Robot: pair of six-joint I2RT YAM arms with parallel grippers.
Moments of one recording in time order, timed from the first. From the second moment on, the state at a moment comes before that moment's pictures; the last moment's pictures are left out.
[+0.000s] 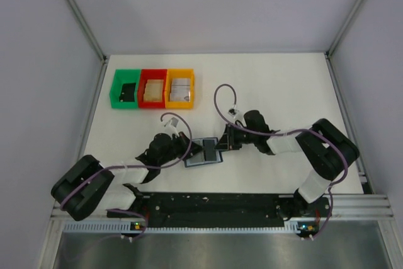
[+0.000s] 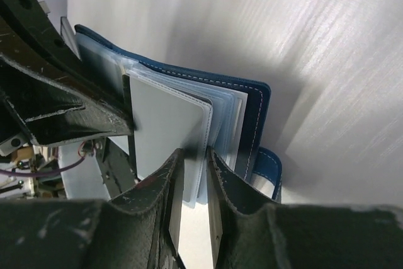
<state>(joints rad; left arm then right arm) -0.66 1.28 0.21 0.69 0.22 -1.05 0.62 1.66 0.59 0.45 -0.61 0.70</state>
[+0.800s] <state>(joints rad) -0.65 1.27 0.16 0.86 0.23 -1.02 0.52 1.66 0.47 0.80 -0.80 0.82</state>
